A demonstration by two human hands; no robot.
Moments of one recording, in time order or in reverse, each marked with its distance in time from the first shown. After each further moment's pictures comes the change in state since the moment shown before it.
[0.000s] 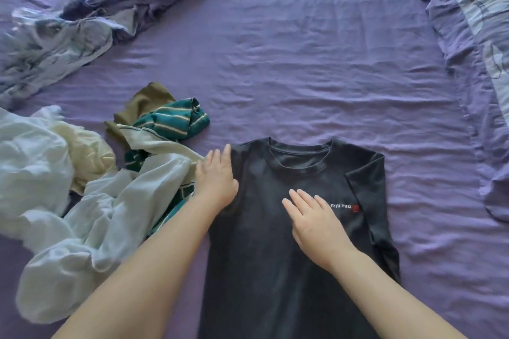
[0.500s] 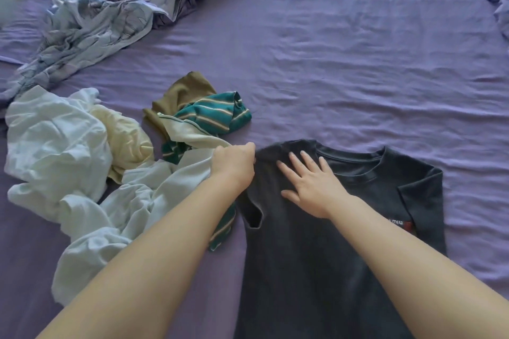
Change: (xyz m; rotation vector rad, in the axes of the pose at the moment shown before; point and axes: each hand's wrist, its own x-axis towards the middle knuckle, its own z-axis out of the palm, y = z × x) left_hand 0.021 -0.055 -0.031 0.098 0.144 0.069; right_hand 0.130 -0.037 0.006 -0.070 -0.292 -0.096
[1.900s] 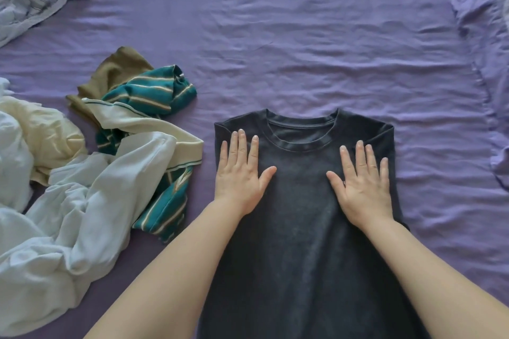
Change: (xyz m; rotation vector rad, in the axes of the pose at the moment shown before) left_hand -0.031 0.086 0.095 -0.065 0.018 0.177; right_hand -0.113 0.086 0.083 0.123 0.272 0.607
